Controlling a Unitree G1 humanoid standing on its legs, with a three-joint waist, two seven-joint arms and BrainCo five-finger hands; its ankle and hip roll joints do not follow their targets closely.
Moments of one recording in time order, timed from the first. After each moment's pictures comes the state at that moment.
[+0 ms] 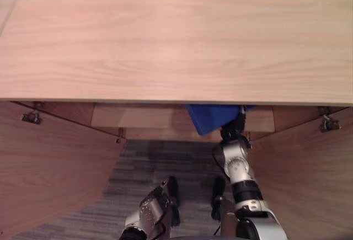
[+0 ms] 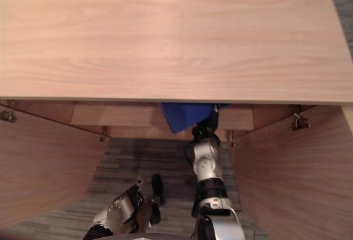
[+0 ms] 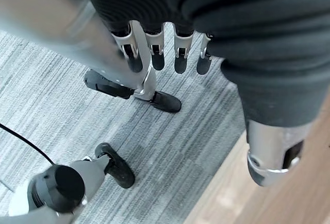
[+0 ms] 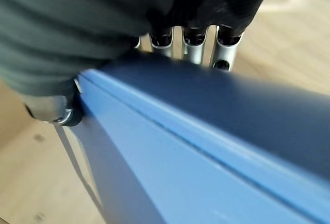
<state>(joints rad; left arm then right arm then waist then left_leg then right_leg) -0.01 -0.06 -0.09 0.54 -0.68 0.43 0.50 -0.42 0.15 -0.08 0.36 0.81 -0.13 -0.16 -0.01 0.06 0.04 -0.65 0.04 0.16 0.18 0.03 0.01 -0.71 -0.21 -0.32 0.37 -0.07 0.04</state>
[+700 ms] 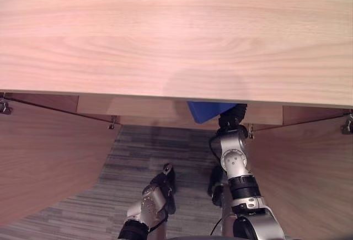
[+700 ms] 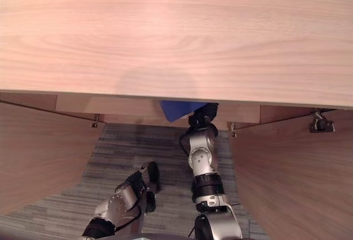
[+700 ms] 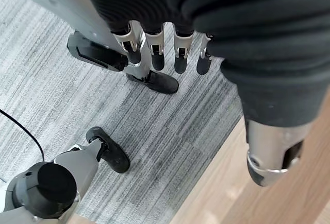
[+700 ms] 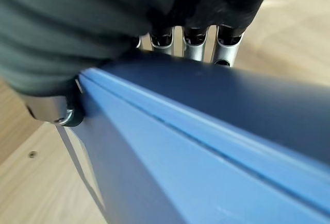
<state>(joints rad) -0.04 -0.06 -0.12 0.42 -0.68 0.43 0.50 -0.43 0.15 -0.08 0.26 0.86 -0.20 -0.24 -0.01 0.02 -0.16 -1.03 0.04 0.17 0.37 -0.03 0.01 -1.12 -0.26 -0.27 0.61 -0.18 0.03</state>
